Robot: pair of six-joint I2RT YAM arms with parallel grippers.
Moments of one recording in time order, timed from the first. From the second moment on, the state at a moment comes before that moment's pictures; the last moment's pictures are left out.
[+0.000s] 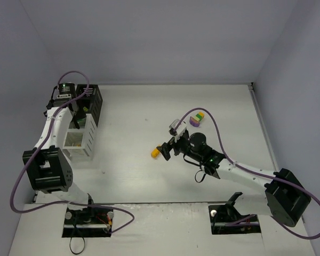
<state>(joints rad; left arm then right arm) 0.10 1.57 1.41 -0.73 -0.19 -0.26 0.76 1.22 0.54 0.46 -0.11 -0.05</state>
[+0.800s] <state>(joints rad) -0.08 1.43 1.43 -0.73 -0.15 -0.25 0.73 1.22 0.53 0.46 -0.09 0.00</state>
